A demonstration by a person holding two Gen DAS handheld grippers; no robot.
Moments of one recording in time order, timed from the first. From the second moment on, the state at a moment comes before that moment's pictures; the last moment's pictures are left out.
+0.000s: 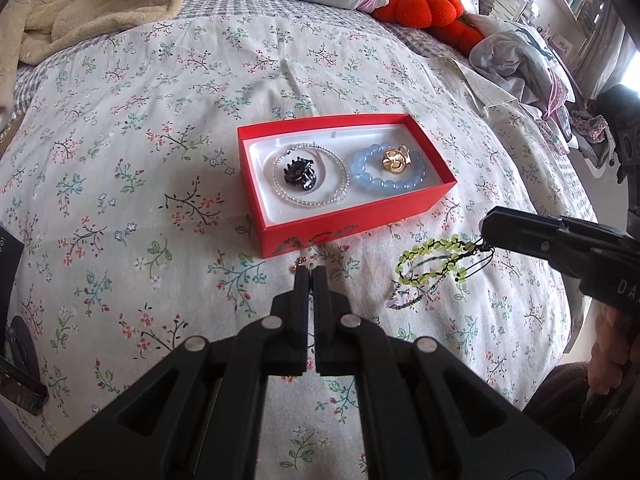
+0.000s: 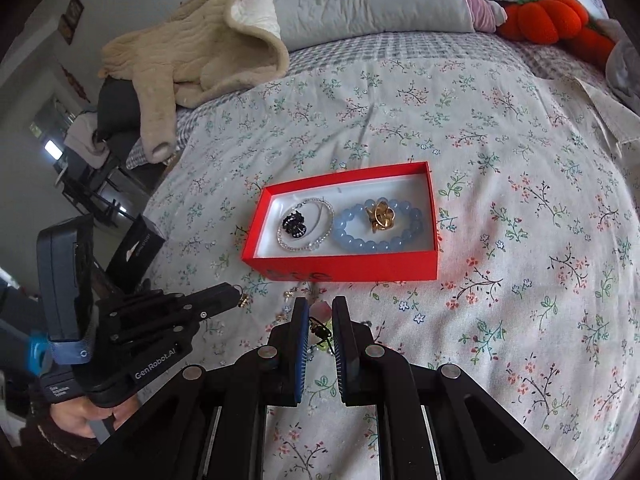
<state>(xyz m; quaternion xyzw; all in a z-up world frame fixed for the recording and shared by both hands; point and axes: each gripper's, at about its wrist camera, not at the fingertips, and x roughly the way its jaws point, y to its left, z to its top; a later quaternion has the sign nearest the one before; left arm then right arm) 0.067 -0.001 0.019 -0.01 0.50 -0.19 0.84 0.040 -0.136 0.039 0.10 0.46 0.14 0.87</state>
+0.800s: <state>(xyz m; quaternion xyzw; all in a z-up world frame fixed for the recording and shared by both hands) 0.064 -0.006 0.013 0.00 0.51 -0.19 0.84 0.066 -0.140 -0.020 0.08 0.54 0.07 0.84</state>
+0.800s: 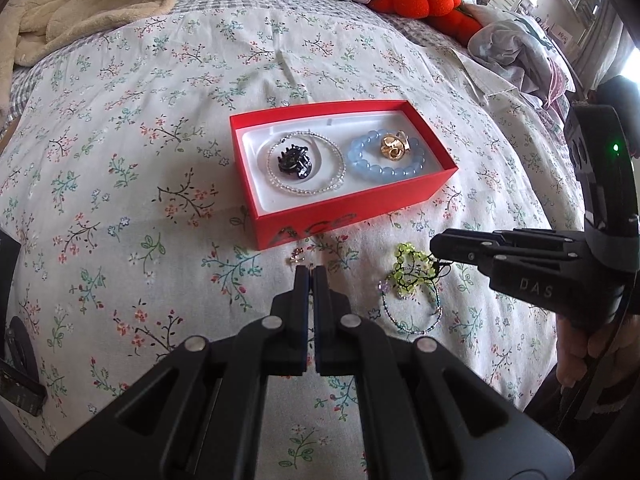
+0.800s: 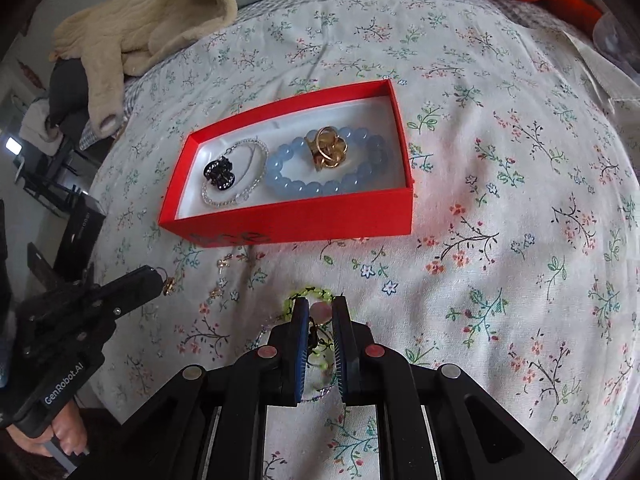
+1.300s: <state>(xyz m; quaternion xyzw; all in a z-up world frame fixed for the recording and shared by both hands) 0.078 0.010 0.044 -0.07 0.49 -0.22 0.84 0.053 -0.151 0.048 0.11 0.45 0.09 0.88</state>
